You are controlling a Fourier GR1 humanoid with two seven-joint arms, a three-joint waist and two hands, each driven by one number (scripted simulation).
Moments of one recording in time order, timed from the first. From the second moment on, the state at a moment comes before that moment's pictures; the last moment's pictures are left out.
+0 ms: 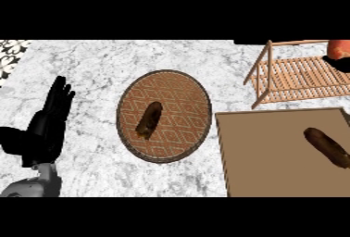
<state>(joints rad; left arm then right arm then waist) -0.10 0.15 0.06 -1.70 -0.01 0.14 0.18 -0.76 -0.51 -0.52 -0.93 0.58 0.06 0.02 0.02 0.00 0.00</state>
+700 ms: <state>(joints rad) -0.07 0.14 0.07 -1.72 -0.02 0.12 0.18 -0.87 -0.57 -0.55 -0.71 0.43 0.09 -0.12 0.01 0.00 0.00</state>
